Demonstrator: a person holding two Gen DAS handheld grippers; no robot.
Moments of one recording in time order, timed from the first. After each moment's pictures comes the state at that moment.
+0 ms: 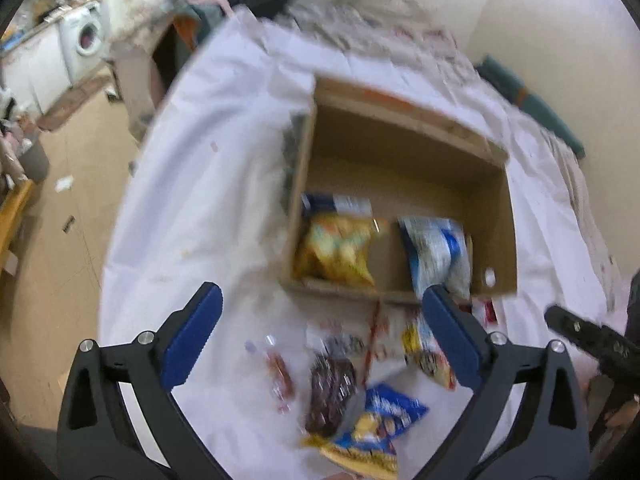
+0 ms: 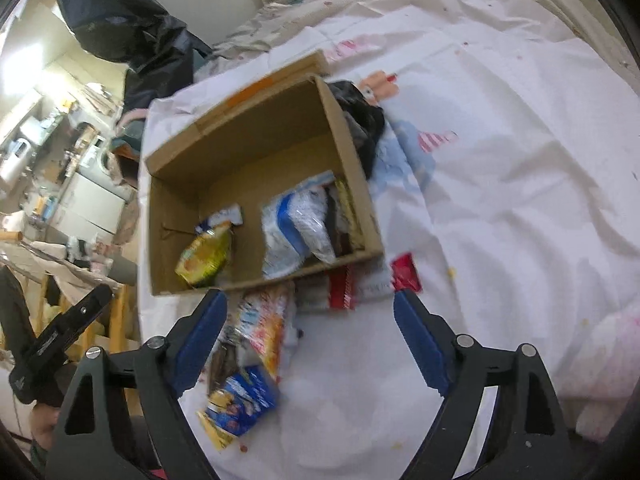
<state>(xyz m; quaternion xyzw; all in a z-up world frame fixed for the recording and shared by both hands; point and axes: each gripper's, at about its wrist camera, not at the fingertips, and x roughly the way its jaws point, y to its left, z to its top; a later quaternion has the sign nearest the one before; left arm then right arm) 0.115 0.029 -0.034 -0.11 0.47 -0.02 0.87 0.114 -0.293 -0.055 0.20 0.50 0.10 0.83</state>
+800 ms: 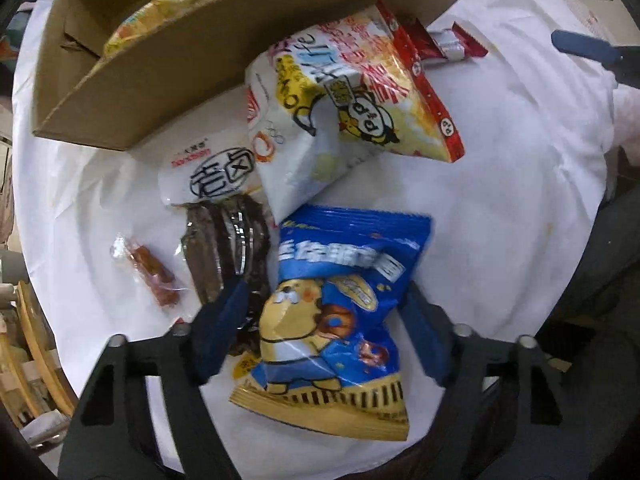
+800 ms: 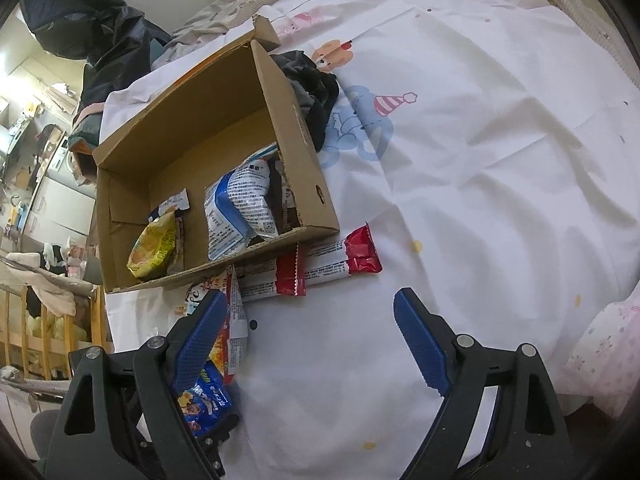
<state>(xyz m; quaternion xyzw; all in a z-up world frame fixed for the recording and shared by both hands) 0.081 -0.093 -0.158 0.13 0.64 -0.15 0.74 0.121 -0.308 -0.086 0.21 0.54 0.06 0.81</state>
